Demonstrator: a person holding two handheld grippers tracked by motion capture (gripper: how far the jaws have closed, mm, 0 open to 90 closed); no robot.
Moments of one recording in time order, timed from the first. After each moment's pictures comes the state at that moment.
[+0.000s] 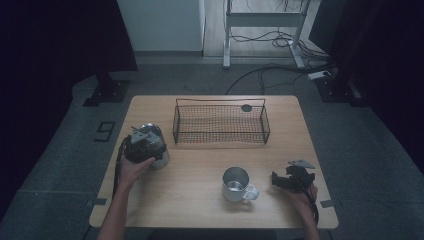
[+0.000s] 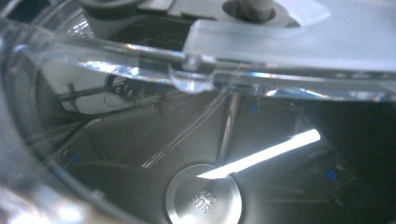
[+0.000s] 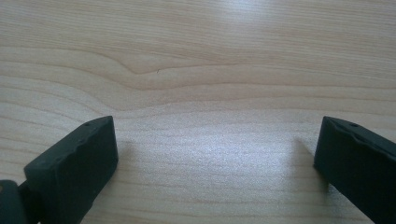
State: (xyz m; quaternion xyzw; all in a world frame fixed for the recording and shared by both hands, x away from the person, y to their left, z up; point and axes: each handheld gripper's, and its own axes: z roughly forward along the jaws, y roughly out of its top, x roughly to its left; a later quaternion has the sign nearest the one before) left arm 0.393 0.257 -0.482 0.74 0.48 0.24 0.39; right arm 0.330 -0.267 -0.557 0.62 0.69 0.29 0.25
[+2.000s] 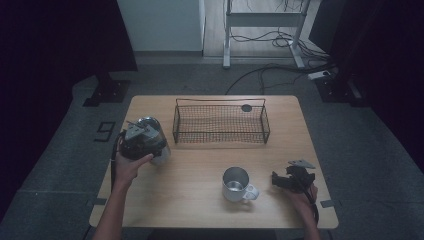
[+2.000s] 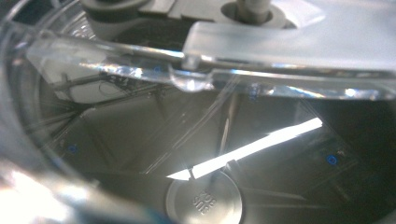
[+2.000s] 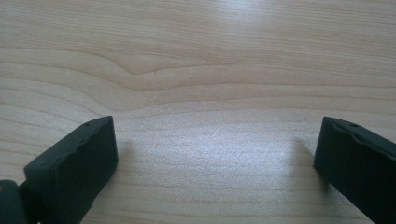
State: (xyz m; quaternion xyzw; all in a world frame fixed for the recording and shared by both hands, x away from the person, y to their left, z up) left arm 0.371 0.246 -0.428 0.74 0.47 0.25 0.42; right arm 0.330 -0.267 -0.557 0.62 0.68 0.29 0.25
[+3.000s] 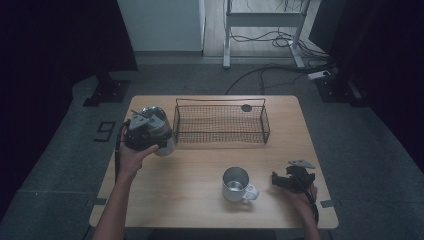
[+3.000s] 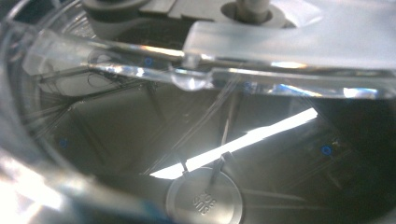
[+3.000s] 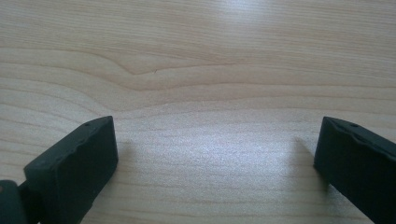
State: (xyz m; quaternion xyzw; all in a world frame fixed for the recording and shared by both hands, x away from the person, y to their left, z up) left arm 0.380 0.225 -0.393 0.73 0.45 0.26 0.44; right arm 0.330 -0.267 -0.557 0.62 0.68 0.29 0.25
